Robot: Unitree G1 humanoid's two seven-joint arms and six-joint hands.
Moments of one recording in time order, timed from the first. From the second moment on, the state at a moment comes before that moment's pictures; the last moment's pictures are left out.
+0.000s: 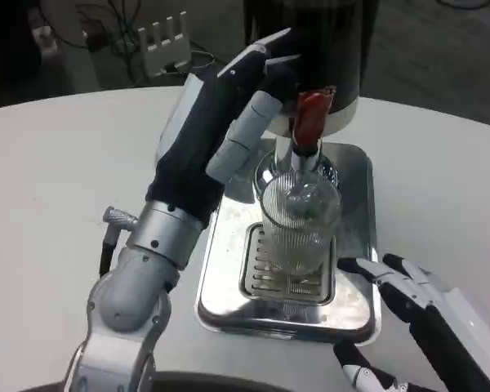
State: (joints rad) left arm -0.63 0.13 -0.05 0.11 0.01 -0.21 -0.16; right arm 0.35 -0.26 0.06 -0.80 -0.68 0.02 0.25
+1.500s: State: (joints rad) left arm -0.66 0.17 -0.12 0.20 0.10 -0.28 -0.22; right arm 0.34 -0.25 0.06 -0.79 -0.68 0.02 0.23
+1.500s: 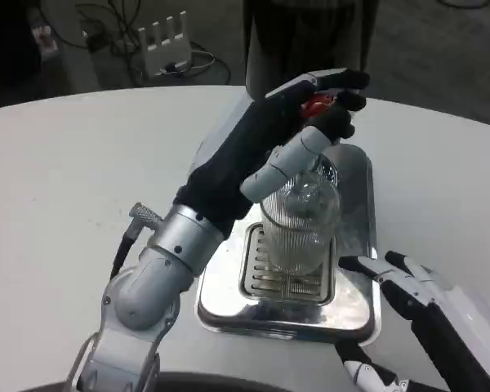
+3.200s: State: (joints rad) left arm -0.66 0.27 -0.18 0.28 0.40 -0.50 -0.05; right arm 0.27 -0.01 0.10 -0.46 -0.54 -0.01 -0.11
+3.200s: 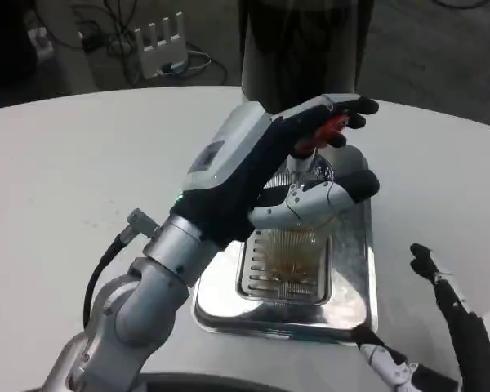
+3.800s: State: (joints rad) left arm -0.66 0.27 -0.18 0.29 0.40 -0.50 -0.04; right arm 0.07 0.06 0.11 -0.21 -0.36 -0.07 -0.26
